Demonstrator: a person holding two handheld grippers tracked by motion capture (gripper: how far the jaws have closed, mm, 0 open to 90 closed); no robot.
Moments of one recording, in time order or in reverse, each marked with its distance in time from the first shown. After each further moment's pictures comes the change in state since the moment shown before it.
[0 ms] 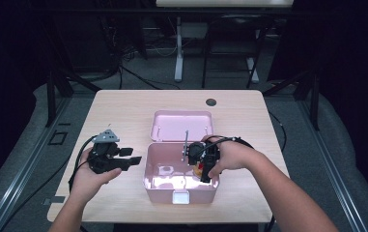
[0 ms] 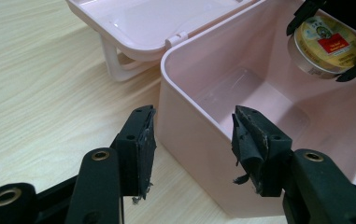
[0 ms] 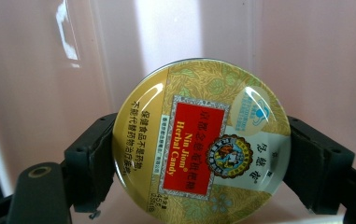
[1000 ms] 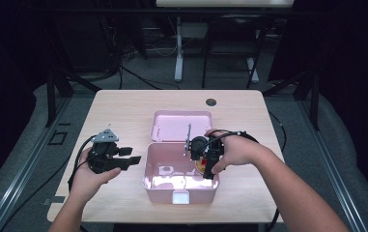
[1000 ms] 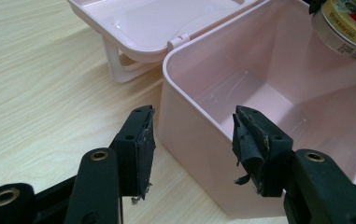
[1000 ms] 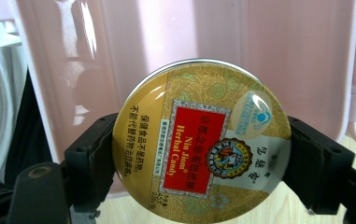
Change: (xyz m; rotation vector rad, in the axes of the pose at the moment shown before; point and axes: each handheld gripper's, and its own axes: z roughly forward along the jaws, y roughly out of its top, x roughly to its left) left arm 0.001 0.000 -0.001 -0.009 0.004 -0.006; right arm 0.000 -0.004 -0.031 -0.003 -0.009 0.012
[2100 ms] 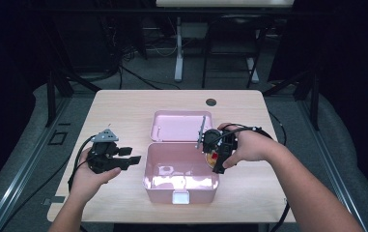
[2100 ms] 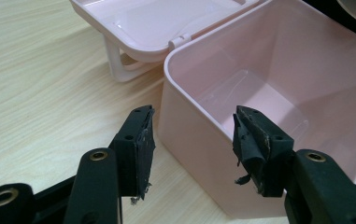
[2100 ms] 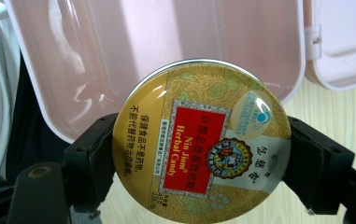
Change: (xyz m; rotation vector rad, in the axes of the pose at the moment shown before) left arm 0.000 0.000 0.000 0.003 0.001 -0.004; right arm -0.010 -0.027 -0.021 -0.020 -0.022 0.074
